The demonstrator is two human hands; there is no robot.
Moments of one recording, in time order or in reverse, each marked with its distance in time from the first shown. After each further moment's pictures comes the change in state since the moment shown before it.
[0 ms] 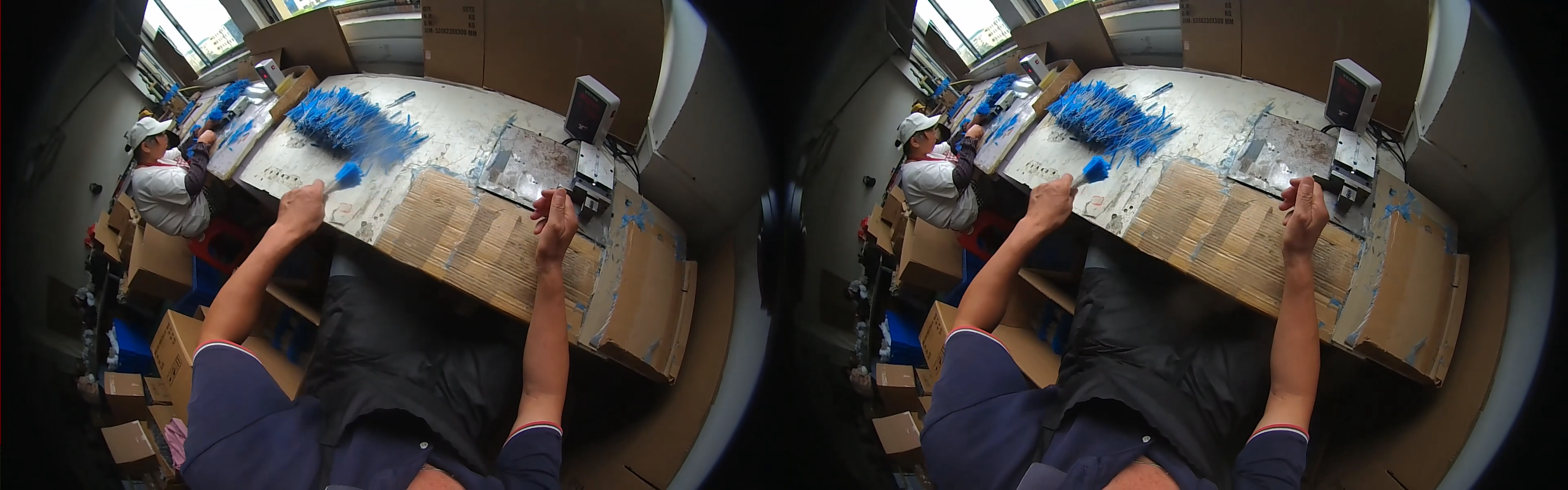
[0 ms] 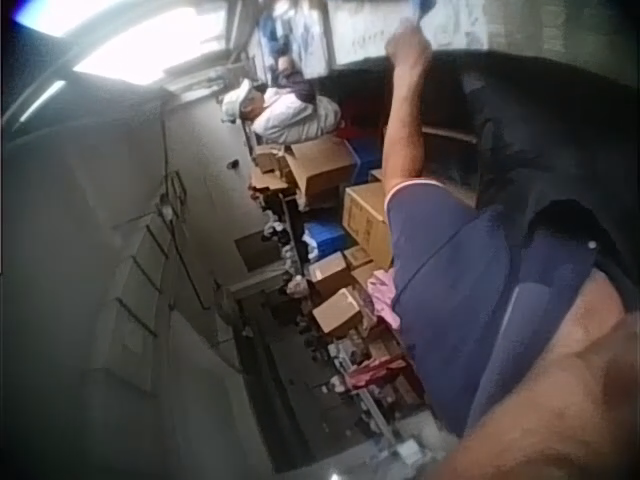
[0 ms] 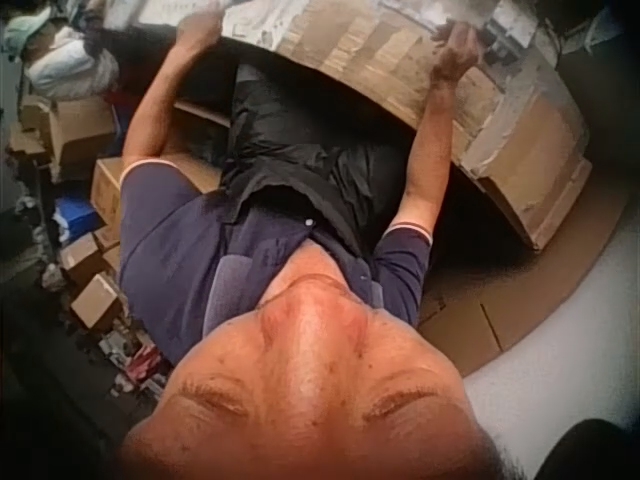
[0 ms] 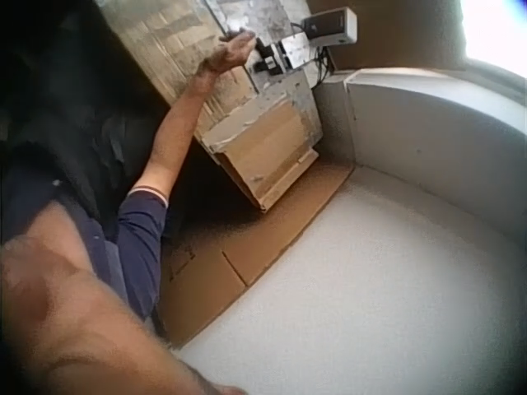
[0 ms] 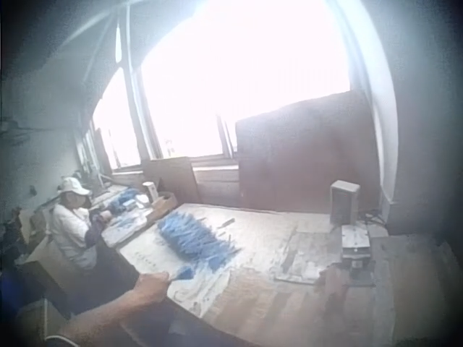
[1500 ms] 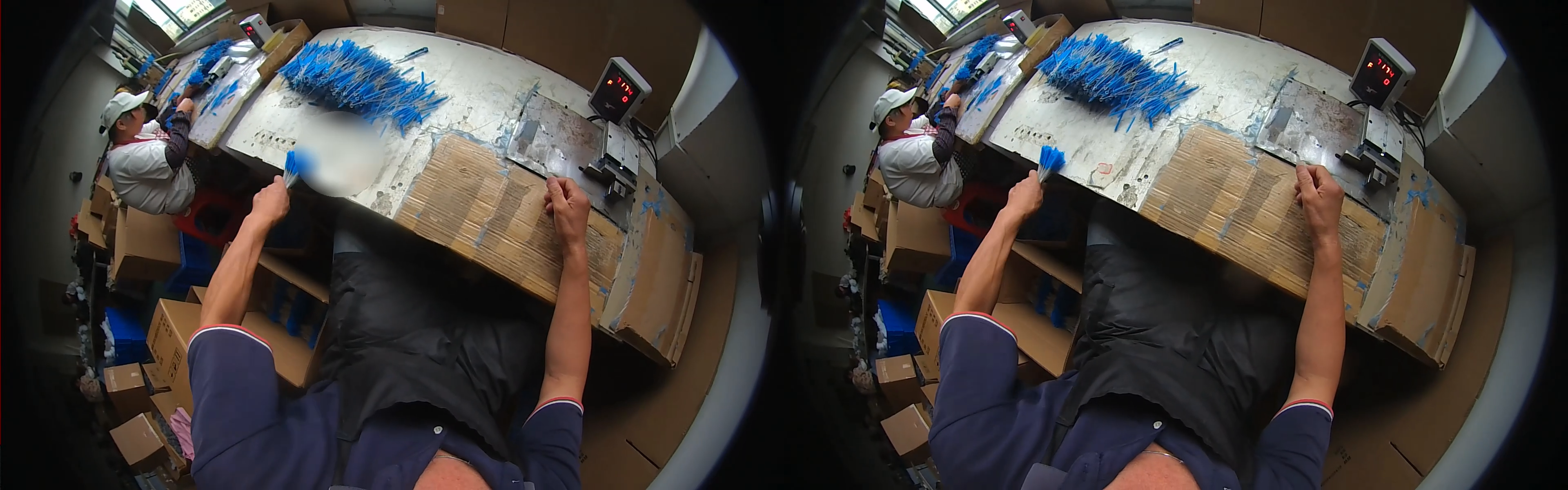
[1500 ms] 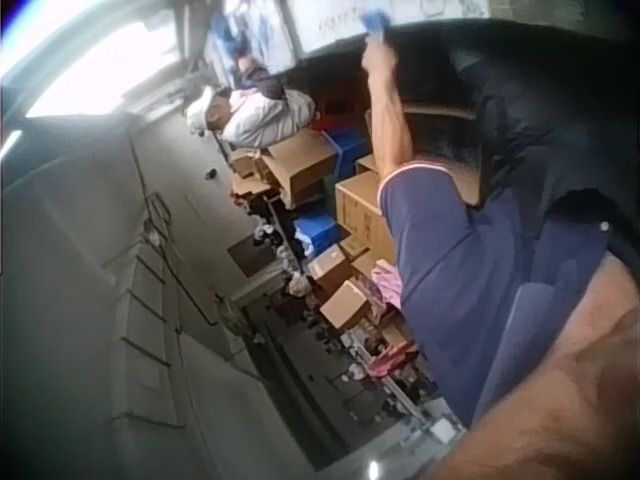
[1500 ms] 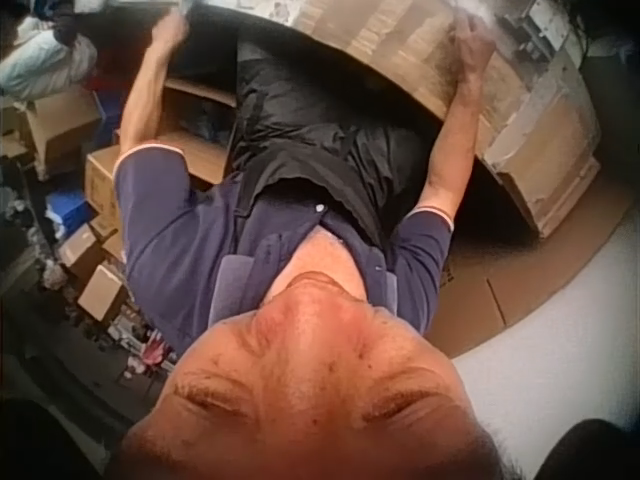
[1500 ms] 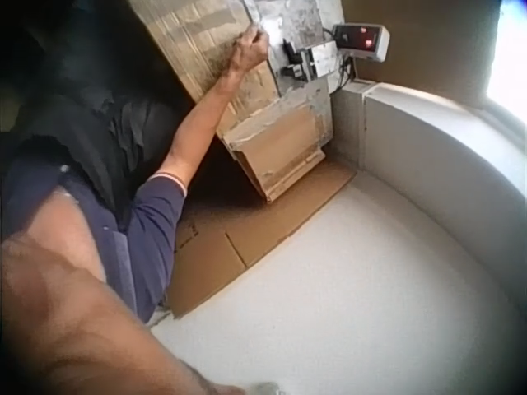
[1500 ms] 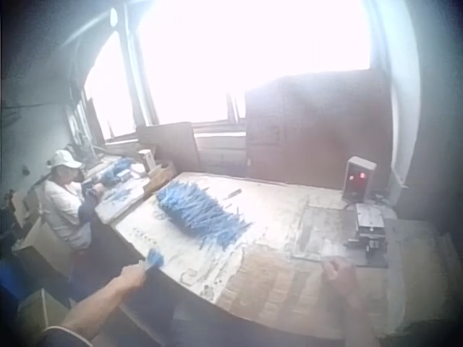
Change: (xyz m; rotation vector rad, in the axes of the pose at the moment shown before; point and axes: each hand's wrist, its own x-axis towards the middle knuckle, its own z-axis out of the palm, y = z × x) left_hand -0.036 -0.174 0.118 0.108 -0.265 -0.274; right_hand -0.002 0.038 0.018 -0.410 -0.274 0.088
